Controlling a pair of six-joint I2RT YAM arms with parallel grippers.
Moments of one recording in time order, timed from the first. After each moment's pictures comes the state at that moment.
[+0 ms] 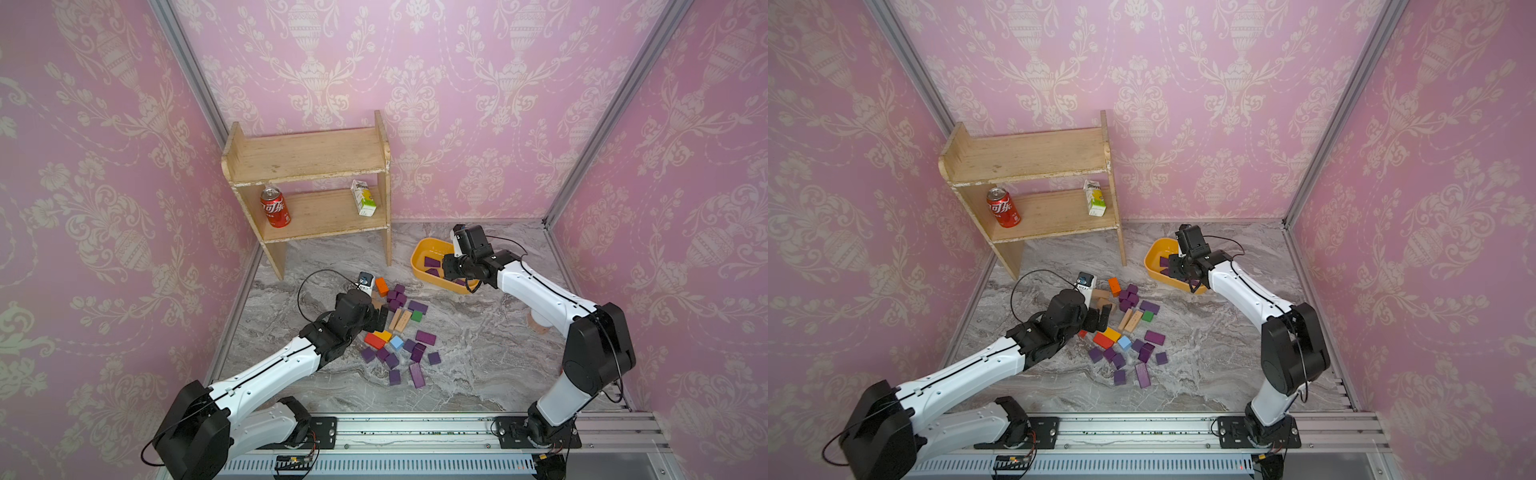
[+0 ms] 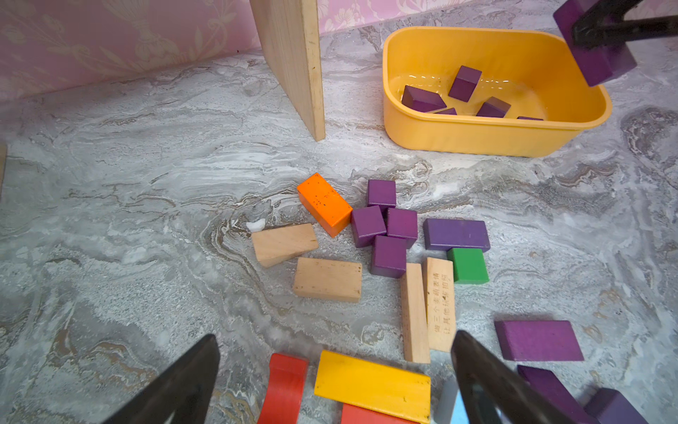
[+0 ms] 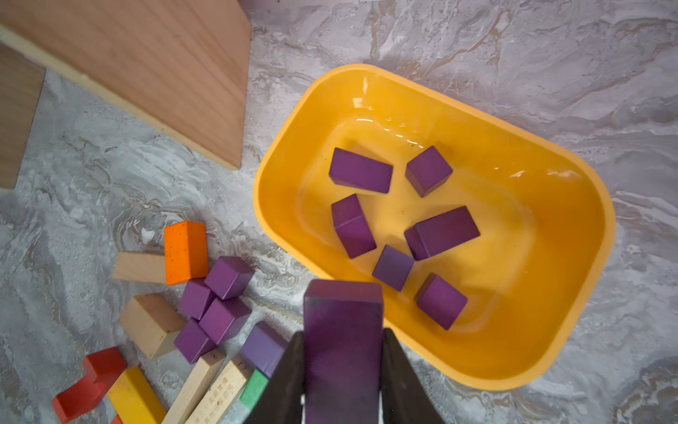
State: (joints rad) left arm -0.68 1.13 0.66 -0.17 -0.30 -0.23; right arm 0.39 1.70 1.35 -0.50 0.04 0.34
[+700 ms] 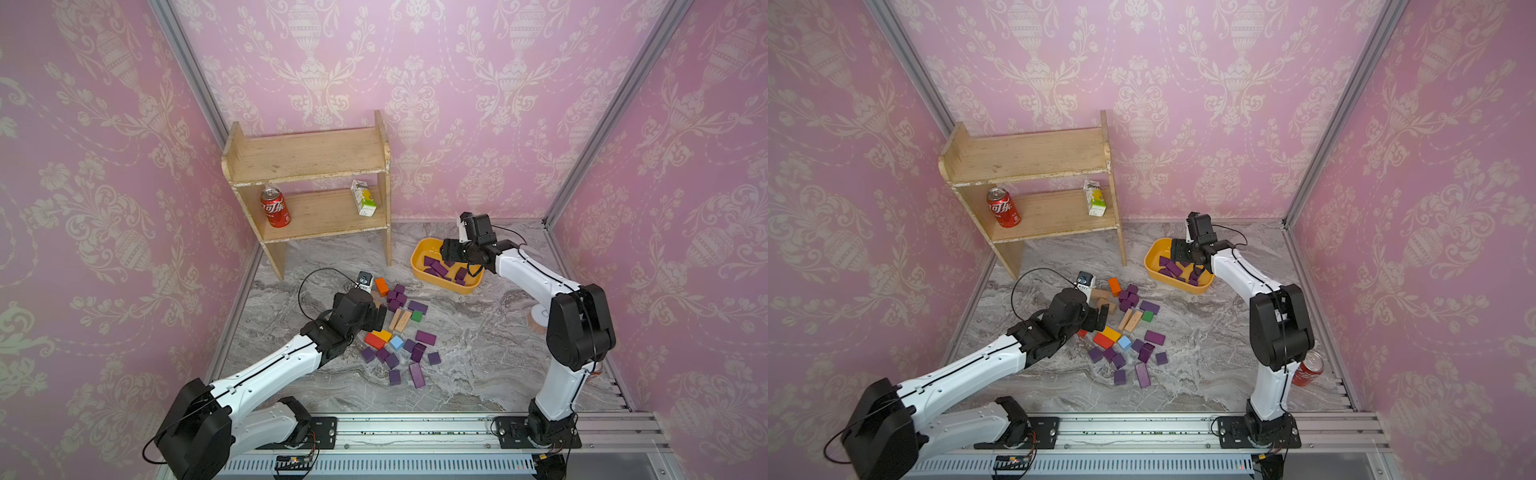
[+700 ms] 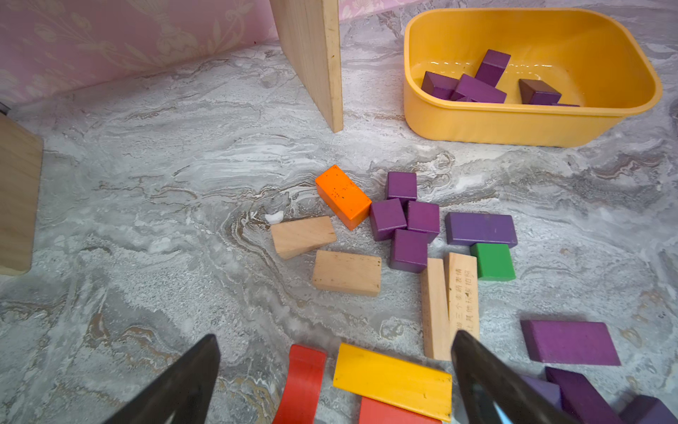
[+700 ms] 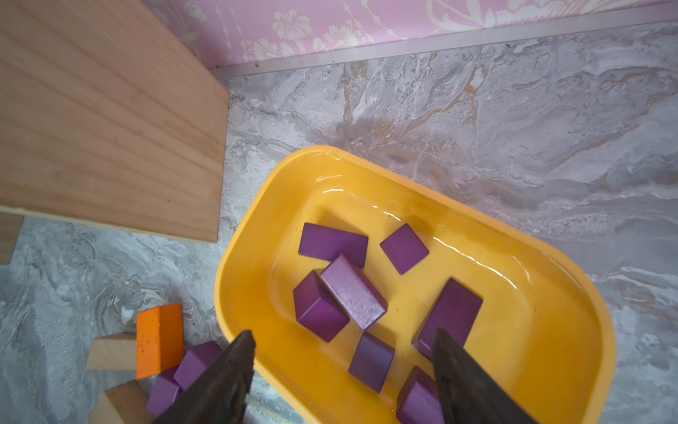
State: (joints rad) left arm -0.68 1.14 0.68 -0.23 -0.36 -0.23; right arm 0.30 1.80 1.41 -0.37 -0.04 0.33
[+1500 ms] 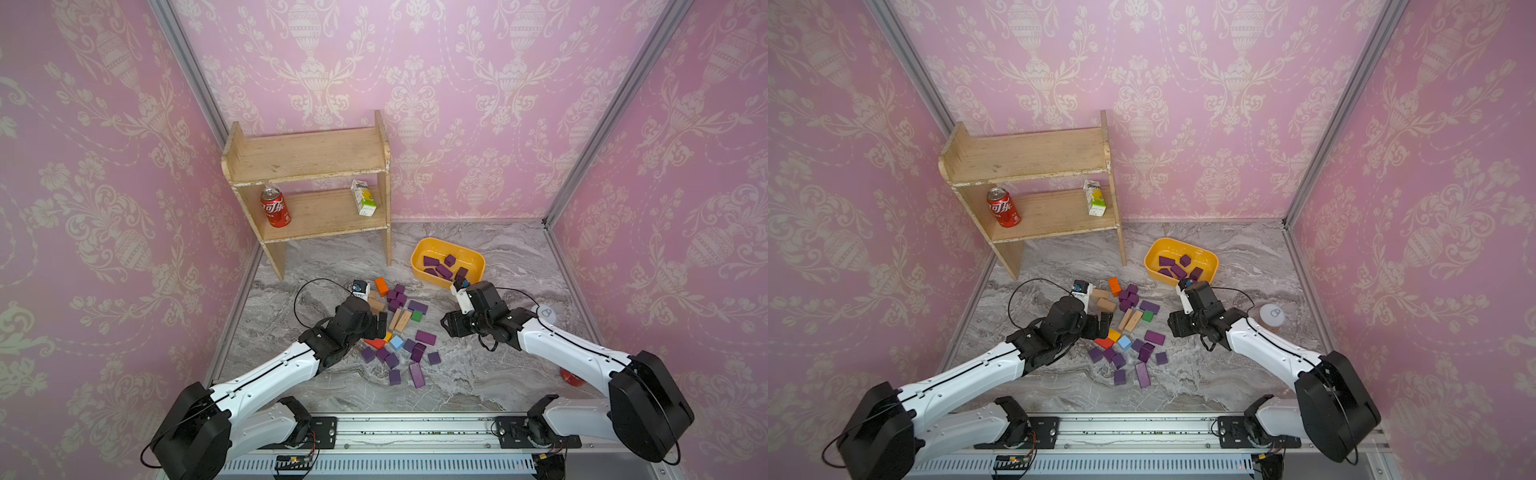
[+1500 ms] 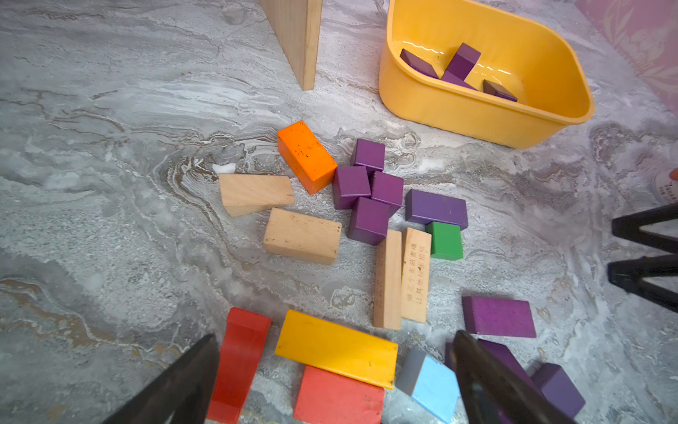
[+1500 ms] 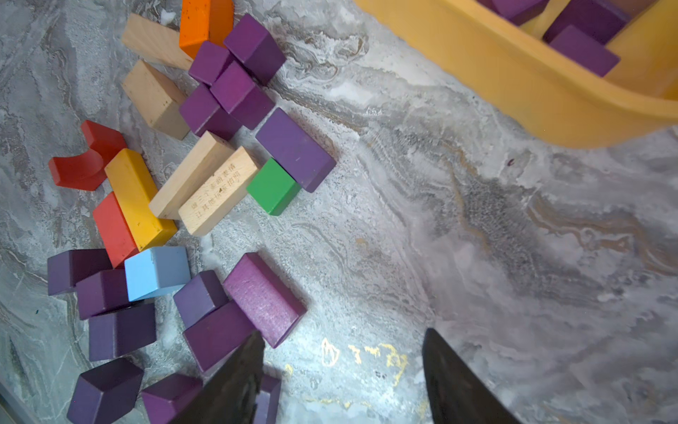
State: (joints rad) left arm -0.68 1.10 0.58 -0.16 -0.20 -0.44; right arm 0.53 1.32 0.71 -0.30 -0.11 0.27
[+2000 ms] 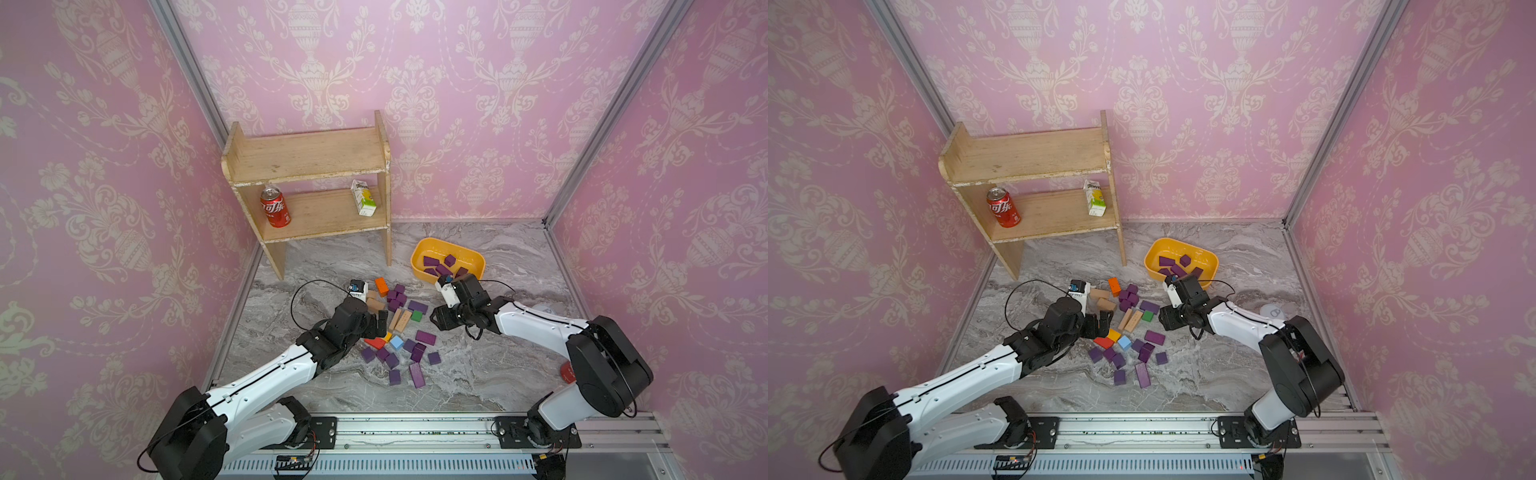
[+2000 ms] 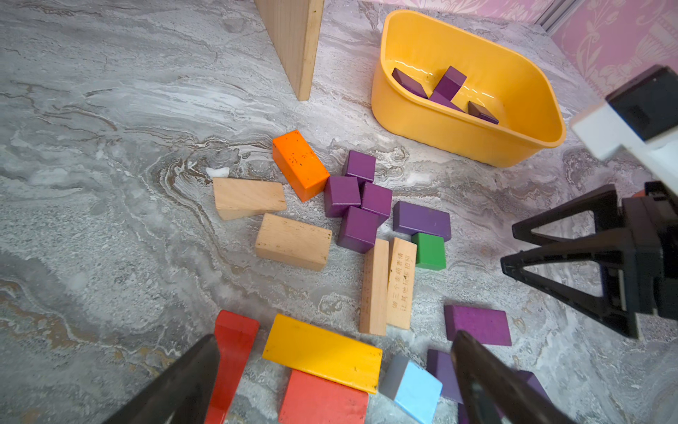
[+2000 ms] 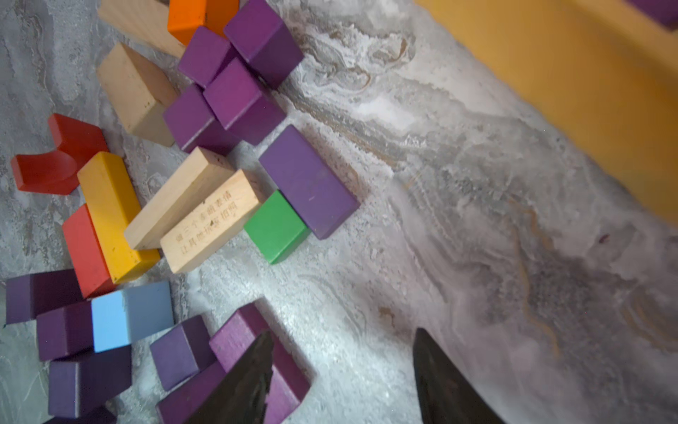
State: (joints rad) left arm -0.68 1.09 0.57 -0.14 -0.20 -0.48; right arm 0.53 1.58 0.85 -0.24 -0.15 0.20
